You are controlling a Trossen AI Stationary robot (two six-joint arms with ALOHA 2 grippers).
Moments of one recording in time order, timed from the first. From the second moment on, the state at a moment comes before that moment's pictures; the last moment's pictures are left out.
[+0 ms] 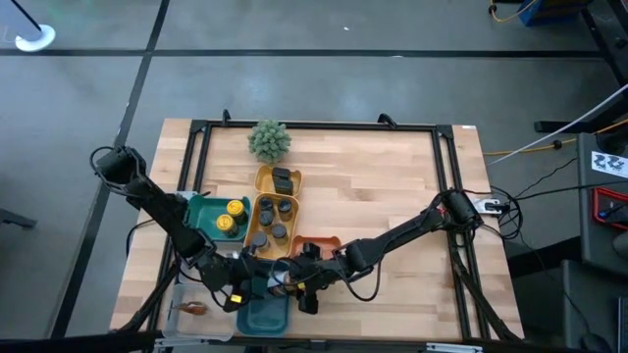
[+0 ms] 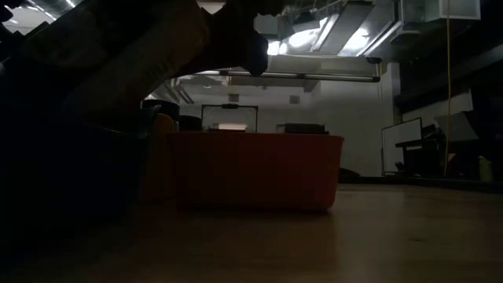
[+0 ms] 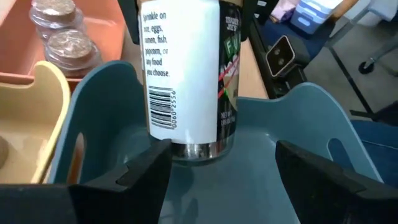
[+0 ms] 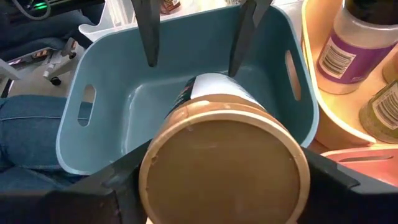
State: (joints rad) left arm -0.79 1.41 0.60 0.17 -0.37 -0.62; right arm 0.43 2.11 1.64 -0.23 0.15 0.49
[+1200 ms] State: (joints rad) left arm -0.79 1.38 0.60 0.17 -0.32 -0.60; right arm 0.42 2.11 1.64 -0.23 0.15 0.49
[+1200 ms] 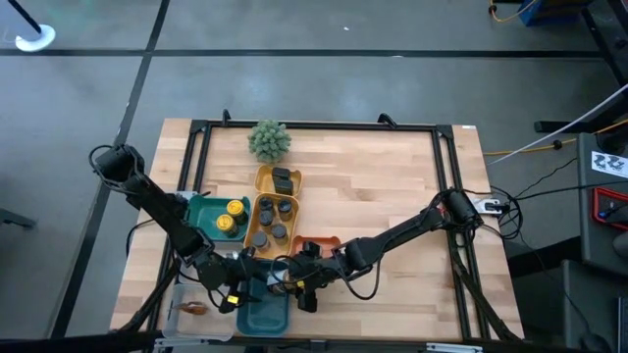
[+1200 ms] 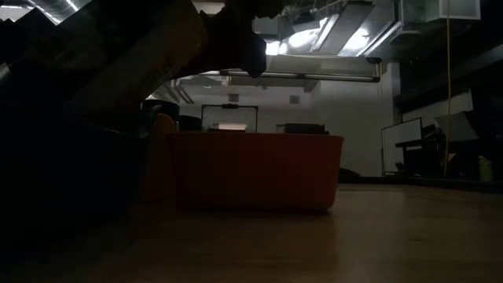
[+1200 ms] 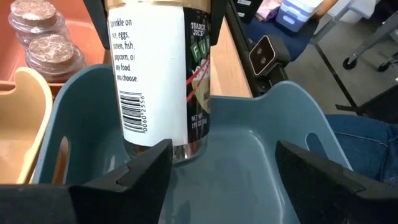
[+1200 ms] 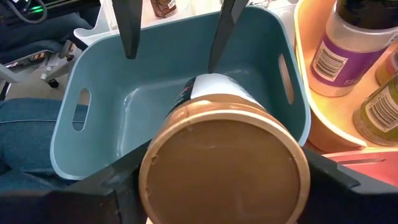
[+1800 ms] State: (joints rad) left arm -0.79 1.38 0.60 0.17 -0.32 -0.59; right arm 0.40 2.11 1.64 -0.21 0.21 0.55
